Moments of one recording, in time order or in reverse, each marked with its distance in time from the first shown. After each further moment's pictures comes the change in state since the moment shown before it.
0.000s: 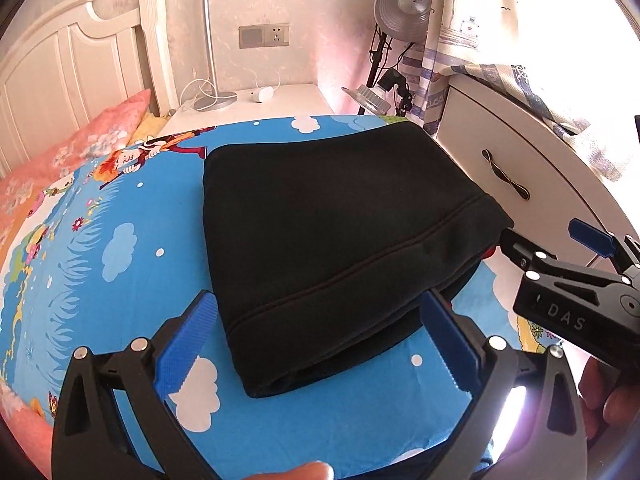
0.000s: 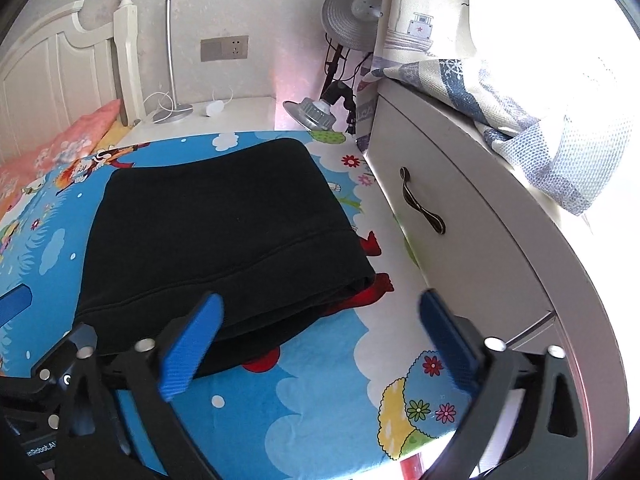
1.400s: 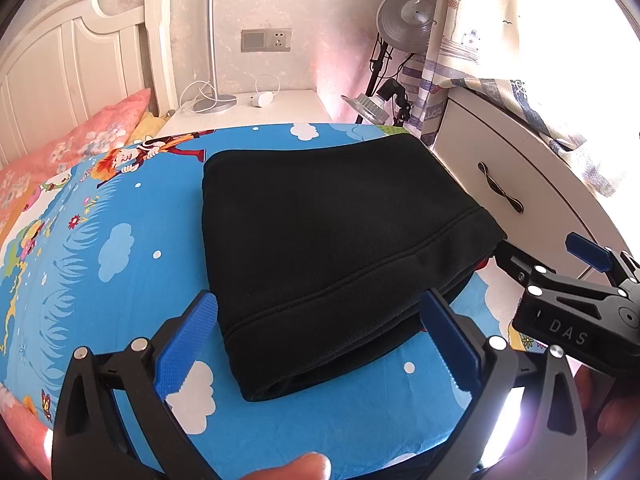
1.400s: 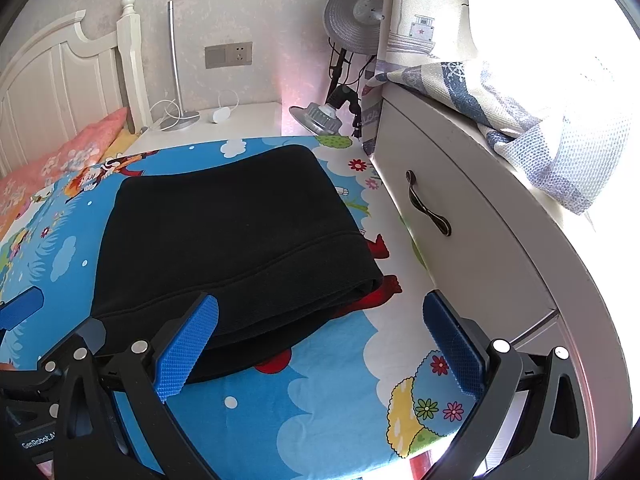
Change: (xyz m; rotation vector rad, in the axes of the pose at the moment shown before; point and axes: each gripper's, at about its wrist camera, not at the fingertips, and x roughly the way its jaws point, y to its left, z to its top) left arm -0.005 0.006 0.003 -0.029 -0.023 -0.026; right arm -0.009 0.002 0.001 0.019 -0.008 0.031
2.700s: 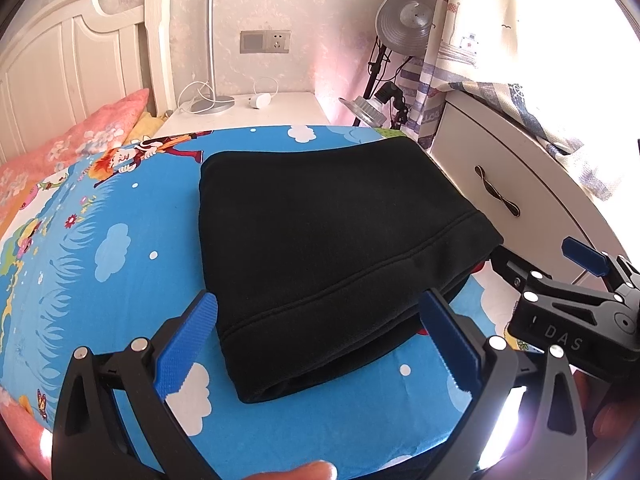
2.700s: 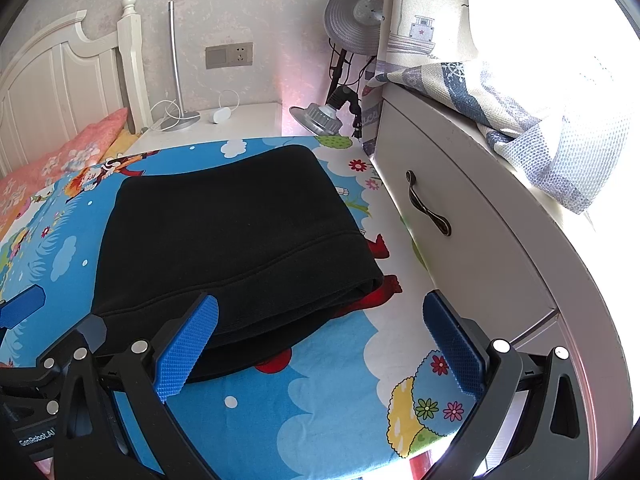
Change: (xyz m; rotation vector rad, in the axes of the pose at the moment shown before) left arm 0.002 -0.009 0.005 -0.008 -0.004 -0.003; right arm -0.001 0.001 -0.001 0.001 -0.005 -0.001
